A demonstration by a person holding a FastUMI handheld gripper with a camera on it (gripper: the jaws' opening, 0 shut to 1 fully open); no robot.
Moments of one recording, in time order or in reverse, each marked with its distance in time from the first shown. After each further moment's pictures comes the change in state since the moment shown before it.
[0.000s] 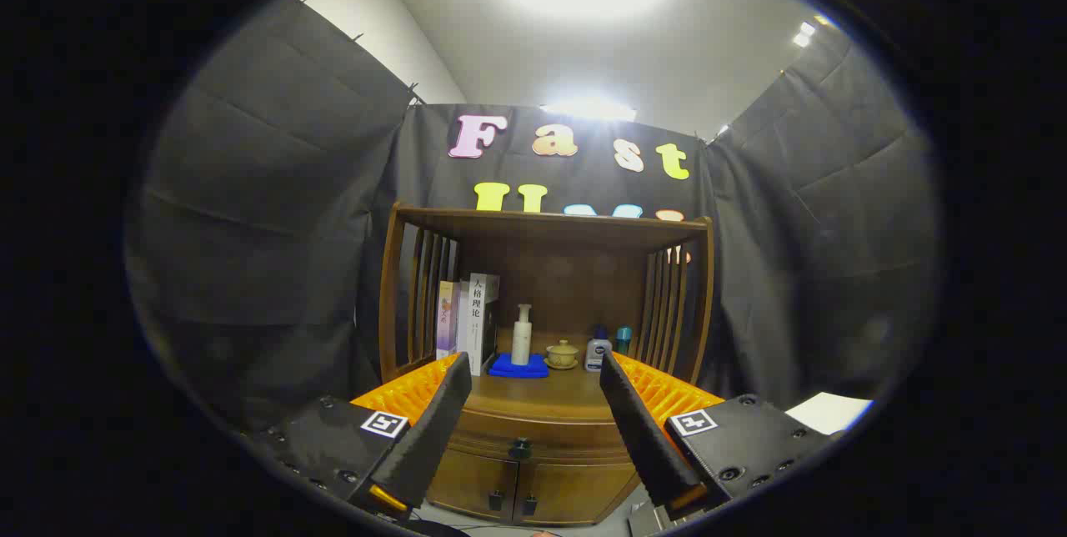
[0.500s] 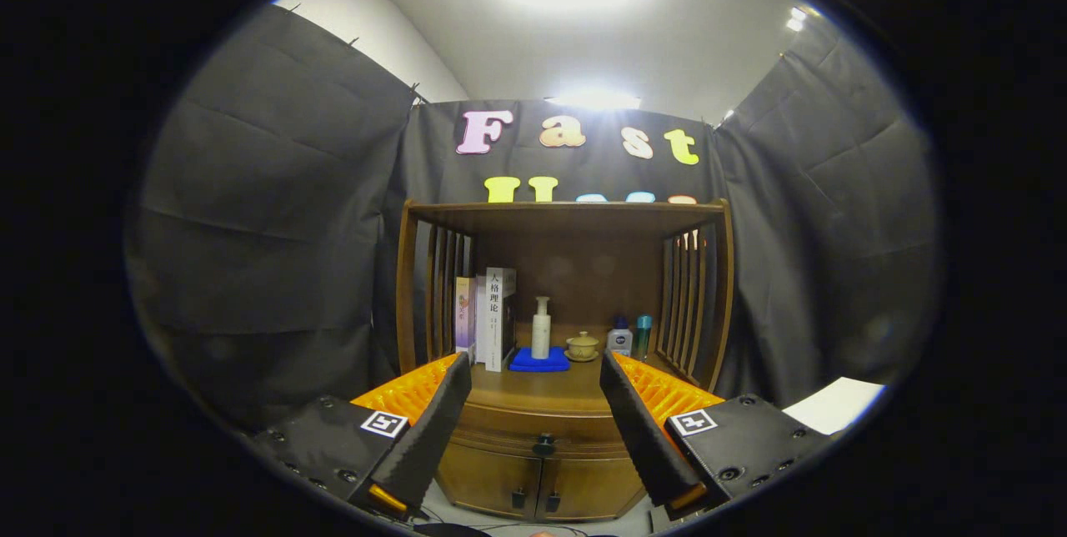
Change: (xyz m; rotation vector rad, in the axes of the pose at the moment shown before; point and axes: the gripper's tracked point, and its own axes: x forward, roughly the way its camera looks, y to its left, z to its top) arm 0.004 0.015 -0.005 0.057 0.023 0.046
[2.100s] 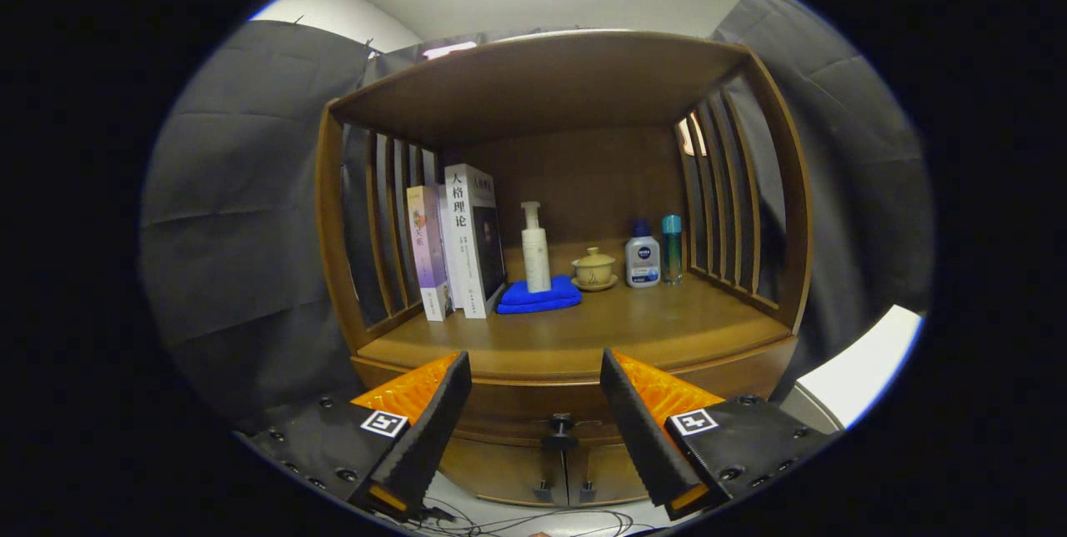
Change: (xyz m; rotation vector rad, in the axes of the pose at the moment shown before) arm 0.159 -0.010 -0.164 0.152 0.222 -0.014
